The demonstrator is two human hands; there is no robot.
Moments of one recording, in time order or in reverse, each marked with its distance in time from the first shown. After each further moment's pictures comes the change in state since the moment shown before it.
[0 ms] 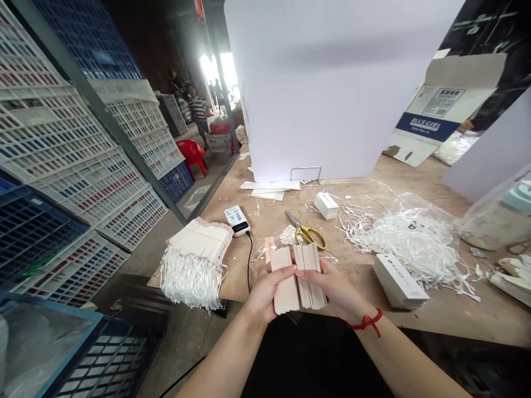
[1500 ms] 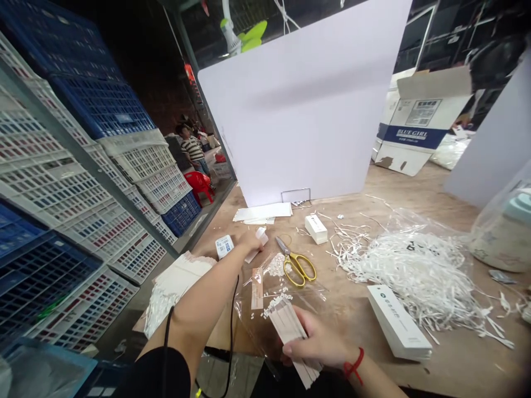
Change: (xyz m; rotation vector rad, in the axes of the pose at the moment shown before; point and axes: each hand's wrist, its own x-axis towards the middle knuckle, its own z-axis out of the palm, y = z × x) left_hand 0.211 0.136 0.015 2.007 0.445 0.108; right_hand 0.019 0.029 -0.054 -0.095 -0.518 0.052
